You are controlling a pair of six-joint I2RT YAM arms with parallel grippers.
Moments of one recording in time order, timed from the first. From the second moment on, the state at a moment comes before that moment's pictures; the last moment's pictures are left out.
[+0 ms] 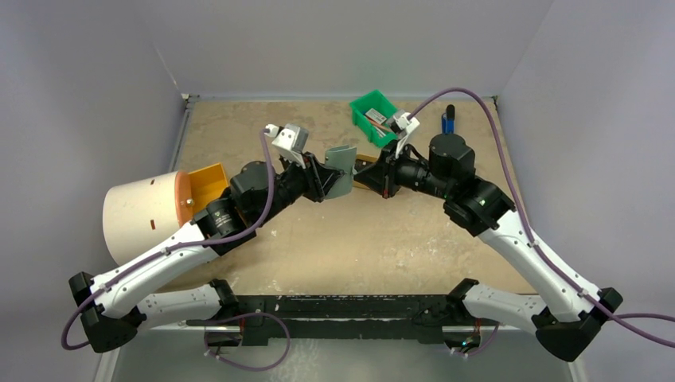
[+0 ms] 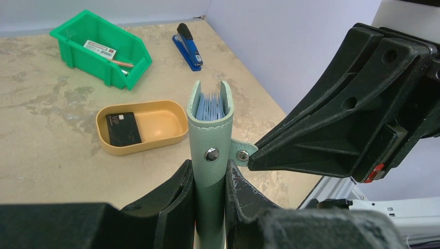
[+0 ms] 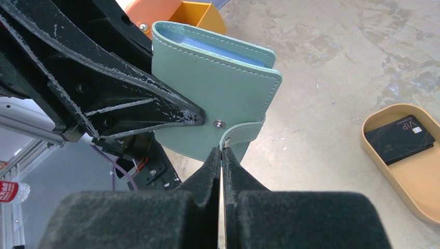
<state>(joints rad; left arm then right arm) -0.94 1.01 1.07 -0.14 -0.18 -0.45 0.69 1.05 1.21 -0.41 -0.34 0.31</state>
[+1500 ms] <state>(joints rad) -0.94 1.02 1.05 -0.13 -0.19 -0.45 0.69 1.13 1.25 -0.42 -0.34 0.29</state>
